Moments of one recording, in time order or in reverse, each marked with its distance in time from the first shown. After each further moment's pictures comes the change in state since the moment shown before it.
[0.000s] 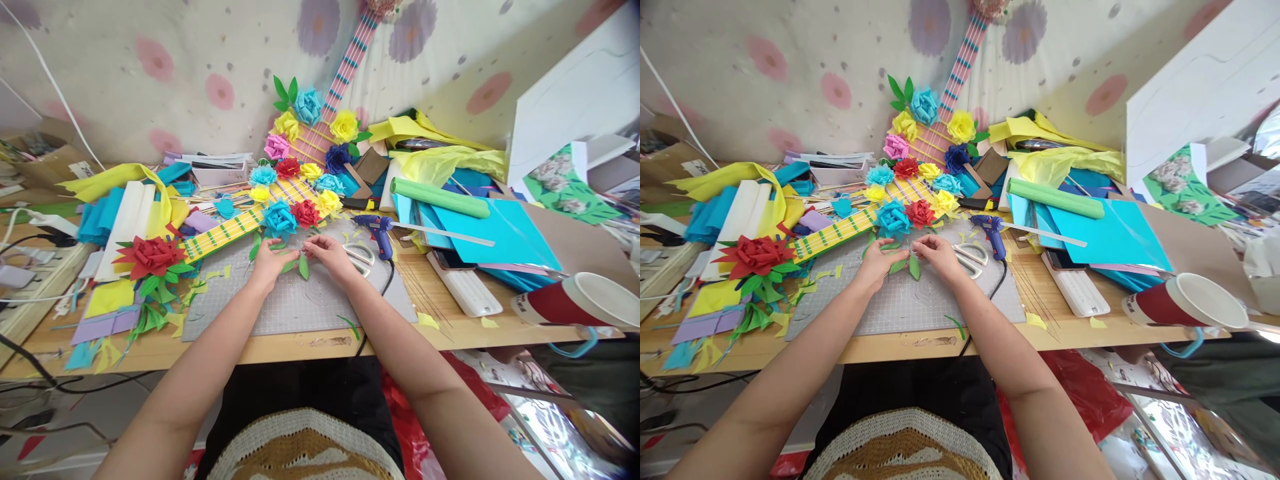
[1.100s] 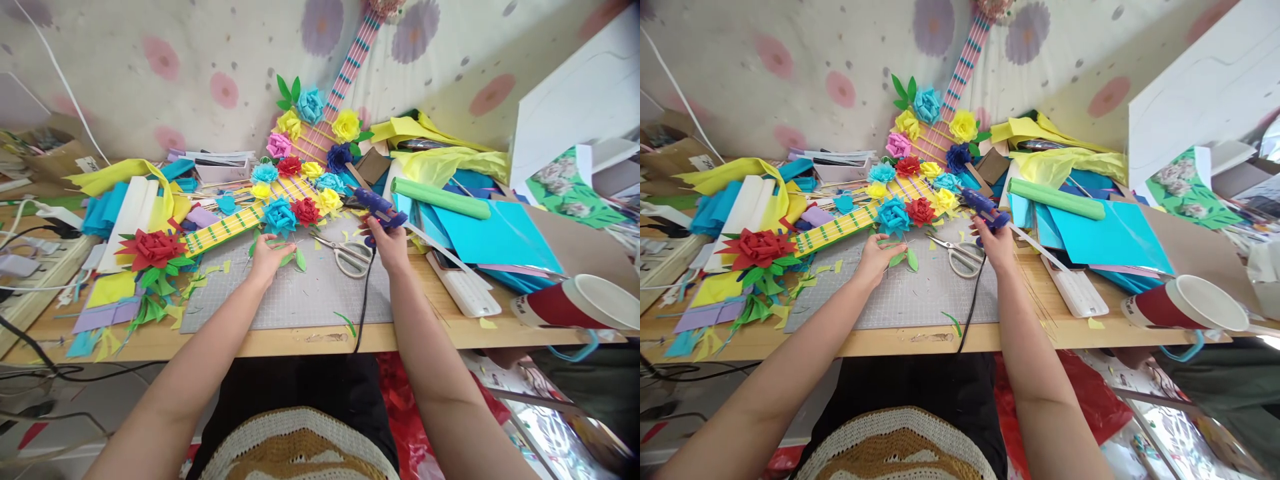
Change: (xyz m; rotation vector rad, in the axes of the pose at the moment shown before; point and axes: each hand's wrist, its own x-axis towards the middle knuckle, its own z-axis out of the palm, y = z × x) left_hand 0.008 -0.009 -0.002 -0.055 0.029 0.121; right_hand -0.016 -0.027 -0.095 -0.334 0.457 -0.249
